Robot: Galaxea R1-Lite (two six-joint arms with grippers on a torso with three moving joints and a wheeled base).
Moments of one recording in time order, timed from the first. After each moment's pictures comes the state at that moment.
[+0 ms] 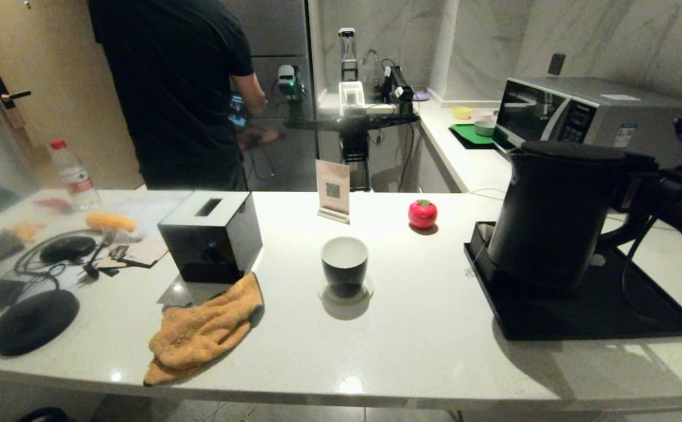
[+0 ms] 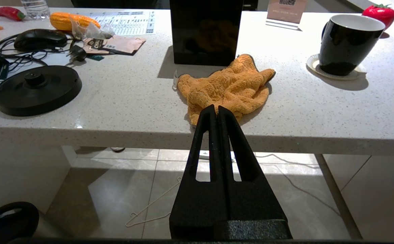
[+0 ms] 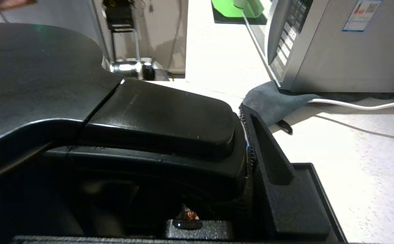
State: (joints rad) left arm 0.00 0.00 0.00 0.01 0.00 -0.03; right arm -0.08 1.59 -0.79 -0.80 0.00 -0.02
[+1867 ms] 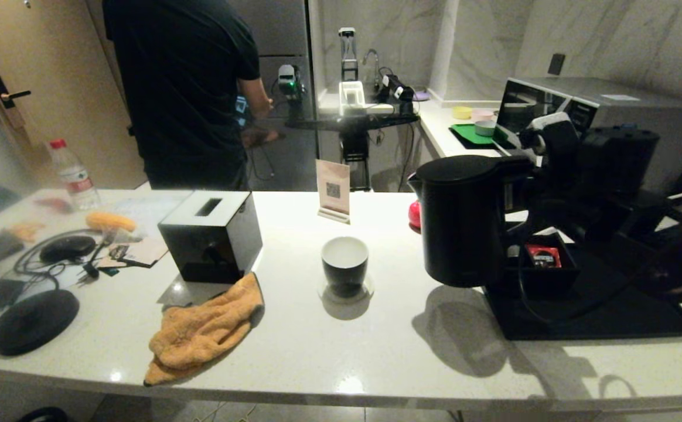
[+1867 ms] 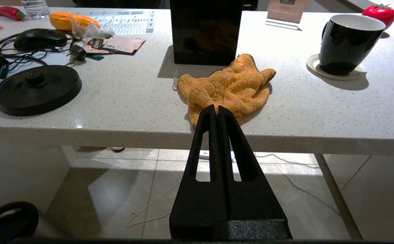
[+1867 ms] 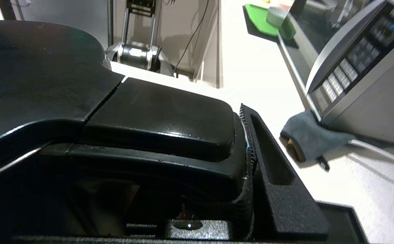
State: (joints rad) left arm 0.00 0.00 0.00 0.01 0.00 -0.03; right arm 0.31 1.79 -0.99 -0.80 -0.33 -0.23
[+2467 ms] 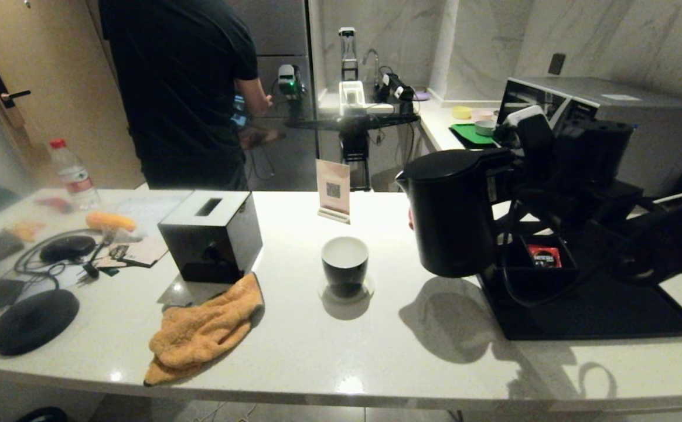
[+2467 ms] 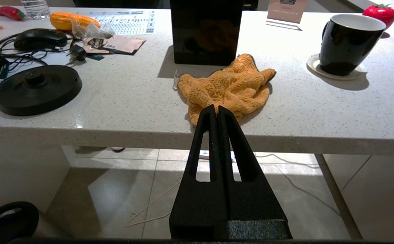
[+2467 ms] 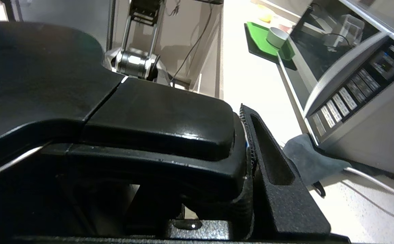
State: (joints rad) left arm 0.00 0.00 0.00 0.01 0.00 -0.02; right arm 0.34 1.86 -1.08 -0.81 -0.33 -0.32
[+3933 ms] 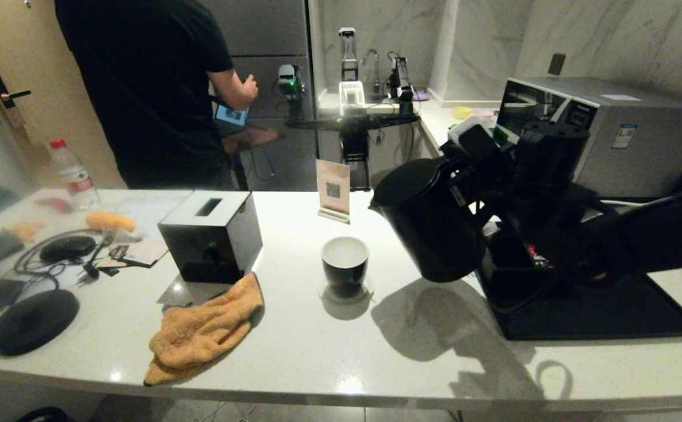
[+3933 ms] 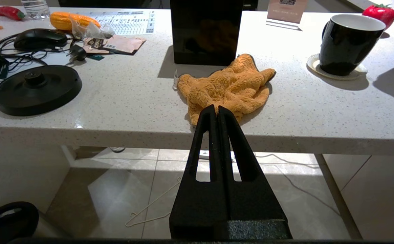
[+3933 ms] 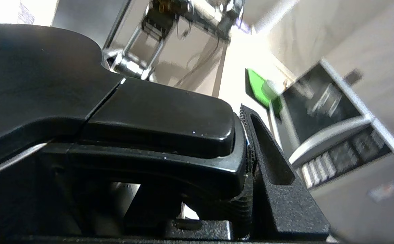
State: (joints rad) left arm 0.00 0.00 0.00 0.01 0.00 -0.03; right arm 0.44 1.94 -1.16 -0.88 -0.32 -0.64
